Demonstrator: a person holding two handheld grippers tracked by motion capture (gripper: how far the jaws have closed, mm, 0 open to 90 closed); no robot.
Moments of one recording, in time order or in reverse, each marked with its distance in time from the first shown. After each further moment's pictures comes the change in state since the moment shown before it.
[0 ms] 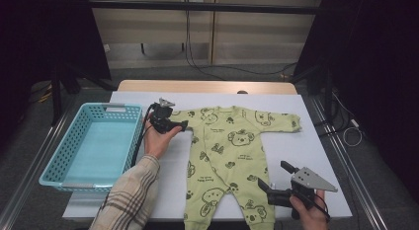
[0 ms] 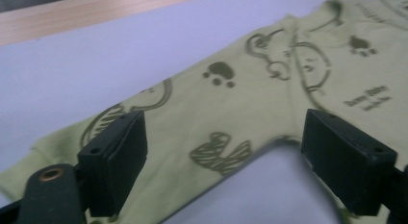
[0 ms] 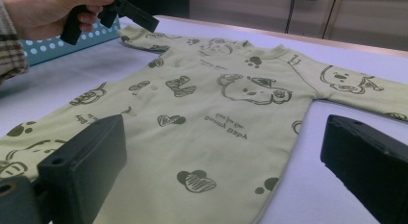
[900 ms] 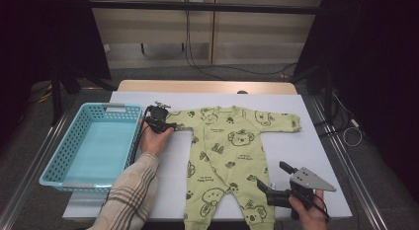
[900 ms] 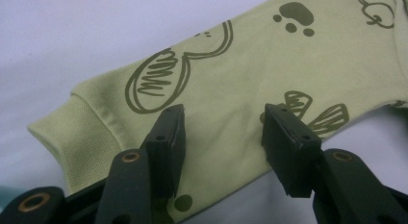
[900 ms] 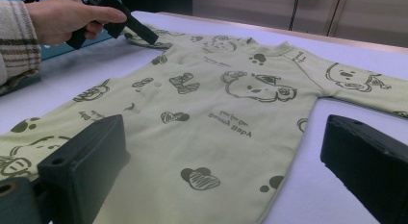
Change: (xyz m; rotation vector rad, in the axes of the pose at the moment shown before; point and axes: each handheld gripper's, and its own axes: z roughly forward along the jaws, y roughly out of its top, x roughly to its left) left arm 0.017 -0.014 0.019 0.131 0.086 -0.032; right arm 0.001 -0.001 0.002 0.008 0.014 -0.005
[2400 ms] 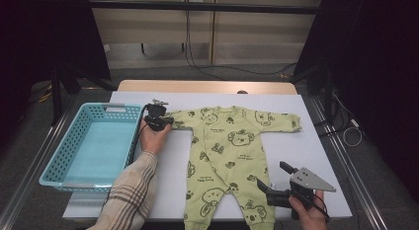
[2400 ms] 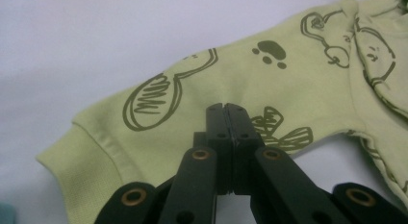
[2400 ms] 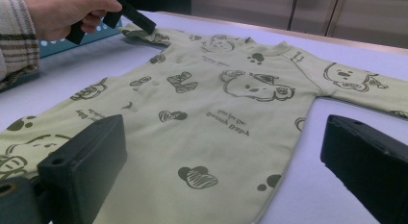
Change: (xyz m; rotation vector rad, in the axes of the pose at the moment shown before) left arm 0.002 0.005 -0.012 -0.087 -0.073 -0.049; right arm 0.000 -0.001 0.000 0.000 -0.003 -0.006
